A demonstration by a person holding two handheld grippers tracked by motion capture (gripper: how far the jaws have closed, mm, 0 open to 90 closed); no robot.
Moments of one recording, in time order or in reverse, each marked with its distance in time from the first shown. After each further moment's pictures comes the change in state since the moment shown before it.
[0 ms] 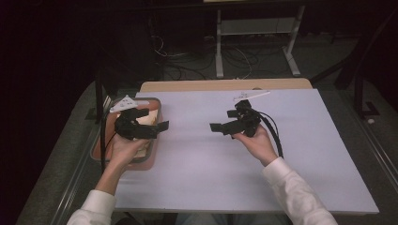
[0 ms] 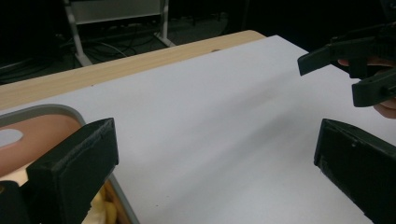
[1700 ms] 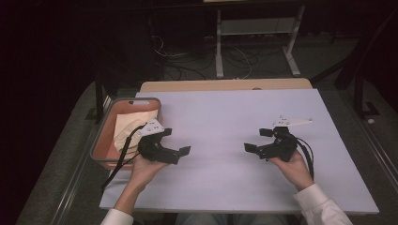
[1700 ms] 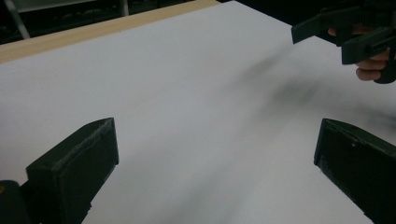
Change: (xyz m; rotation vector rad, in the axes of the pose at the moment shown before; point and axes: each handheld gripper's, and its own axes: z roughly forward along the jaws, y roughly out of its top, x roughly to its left) left arm -0.052 -0.045 0.031 0.064 -0.117 0.074; right arm -0.032 -0.088 -0.071 -0.082 -0.057 0.007
